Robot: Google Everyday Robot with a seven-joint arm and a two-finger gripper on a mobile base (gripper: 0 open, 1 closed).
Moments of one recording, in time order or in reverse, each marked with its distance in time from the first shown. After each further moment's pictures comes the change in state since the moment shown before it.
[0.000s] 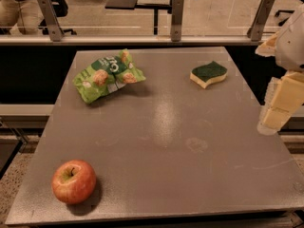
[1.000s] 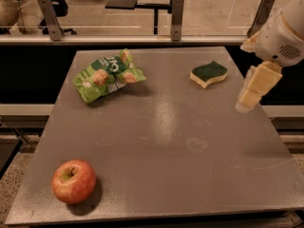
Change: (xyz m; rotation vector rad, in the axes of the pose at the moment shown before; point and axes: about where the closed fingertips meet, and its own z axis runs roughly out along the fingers) arm -0.010 -0.063 0.050 -0.011 -0.123 0.044
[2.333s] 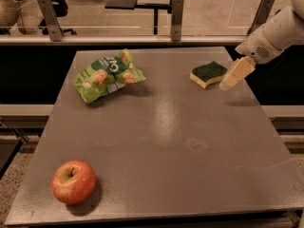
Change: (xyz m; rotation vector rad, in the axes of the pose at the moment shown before) arm 0.028 -0.130 0.100 0.015 -0.174 0.206
